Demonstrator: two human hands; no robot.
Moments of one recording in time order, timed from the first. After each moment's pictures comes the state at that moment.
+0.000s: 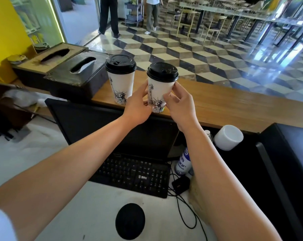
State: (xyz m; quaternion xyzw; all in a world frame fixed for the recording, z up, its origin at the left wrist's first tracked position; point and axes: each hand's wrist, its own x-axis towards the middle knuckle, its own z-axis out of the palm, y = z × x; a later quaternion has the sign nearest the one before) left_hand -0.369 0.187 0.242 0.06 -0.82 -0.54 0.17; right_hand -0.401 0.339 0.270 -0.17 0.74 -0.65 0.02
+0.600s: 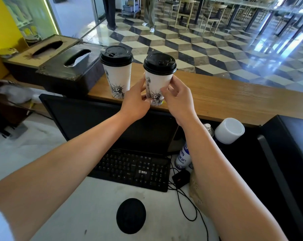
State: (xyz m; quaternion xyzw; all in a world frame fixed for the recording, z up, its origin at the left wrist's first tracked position) left_hand -0.370 0.187 0.240 0.08 -0.84 -0.52 0.17; right_hand -0.402 0.337 0.266 -0.18 0.77 -0.61 -0.01
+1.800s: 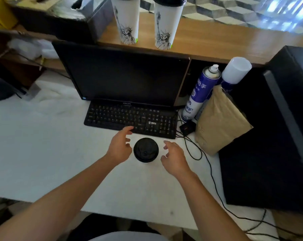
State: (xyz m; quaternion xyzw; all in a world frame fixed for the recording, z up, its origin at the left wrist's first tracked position) left_hand -0.105 0.197 0.072 0.20 -0.86 -0.46 -0.05; right_hand -0.140 0.409 0.066 -0.09 0.91 -0.32 0.23
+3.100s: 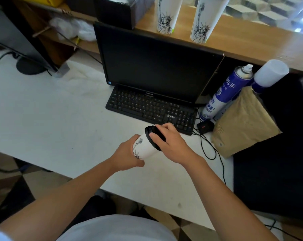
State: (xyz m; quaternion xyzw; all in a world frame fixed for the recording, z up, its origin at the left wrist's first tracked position) left_hand -0.023 0.179 0.054 0.18 -0.83 -0.52 -0.11; right_hand -0.130 0.354 0.104 -0.28 0.85 -0.35 0.26
